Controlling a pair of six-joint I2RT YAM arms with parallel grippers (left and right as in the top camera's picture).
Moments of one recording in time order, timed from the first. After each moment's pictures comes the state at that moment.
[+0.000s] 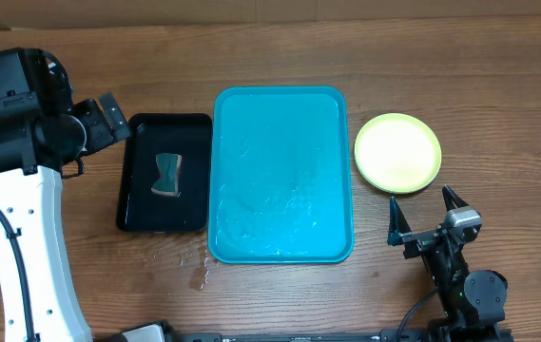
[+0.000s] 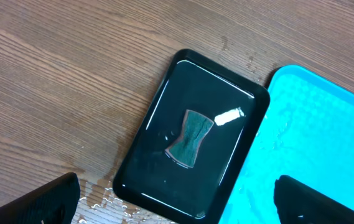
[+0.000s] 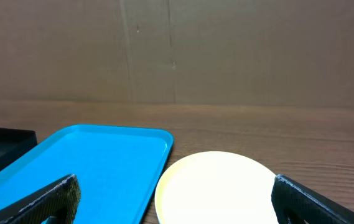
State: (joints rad) left arm 0.23 1.46 1.67 -1.26 0.02 -0.26; right arm 0.12 0.01 0.02 -0.03 -0.11 0.07
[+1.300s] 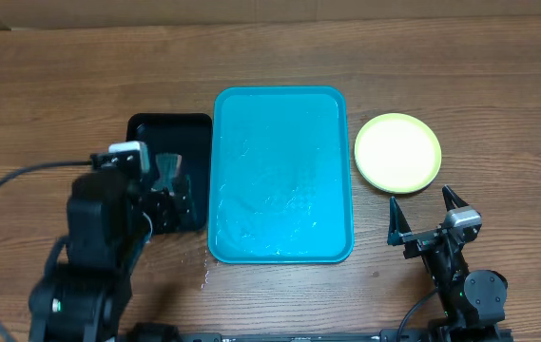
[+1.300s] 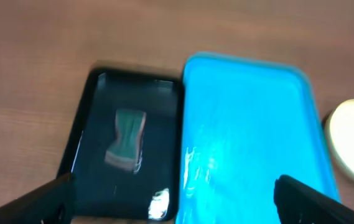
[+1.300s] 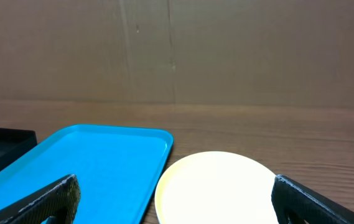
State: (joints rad) left arm -0.13 0.78 1.02 -0.88 -0.04 -0.26; right arm 0.12 0.01 0.02 -0.03 -0.11 0.07
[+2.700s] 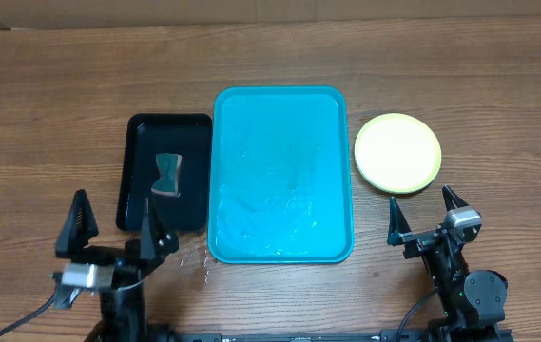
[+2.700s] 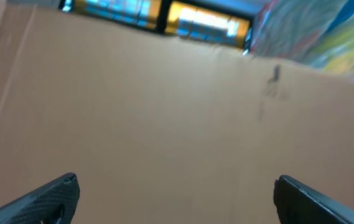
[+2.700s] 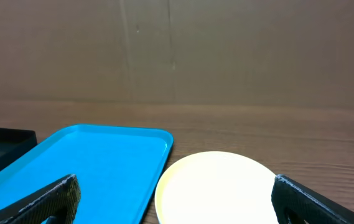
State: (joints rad) left arm 0.03 0.02 0.19 0.38 0.04 -0.26; right arm 0.12 0.01 0.02 -0.03 -0.11 0.07
